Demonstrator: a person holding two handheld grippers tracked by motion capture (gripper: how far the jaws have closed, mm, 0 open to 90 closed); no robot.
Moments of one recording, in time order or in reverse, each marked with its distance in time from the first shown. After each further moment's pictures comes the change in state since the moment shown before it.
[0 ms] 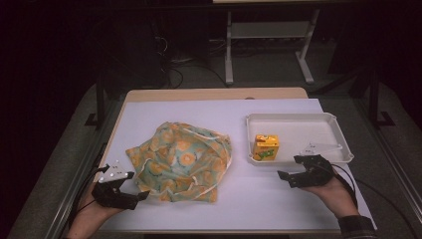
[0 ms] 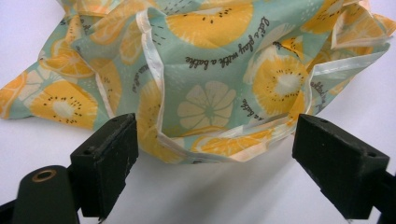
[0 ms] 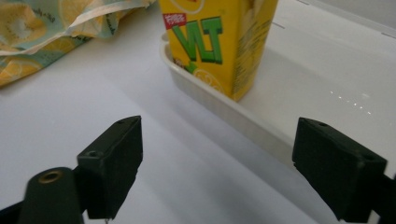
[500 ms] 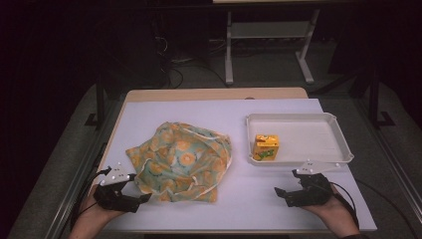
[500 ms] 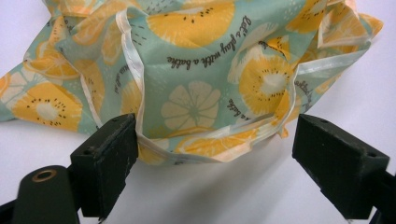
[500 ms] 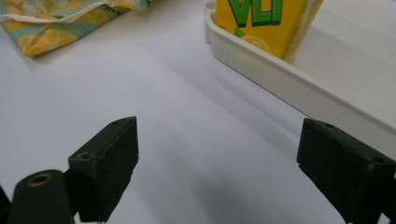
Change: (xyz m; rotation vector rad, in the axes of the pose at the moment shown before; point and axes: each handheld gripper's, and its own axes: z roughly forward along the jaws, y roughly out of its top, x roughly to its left) left arm -0.008 -0.002 0.000 -0.007 -0.011 0.010; right arm 0.033 -0.026 -0.008 0.005 0.008 -0.022
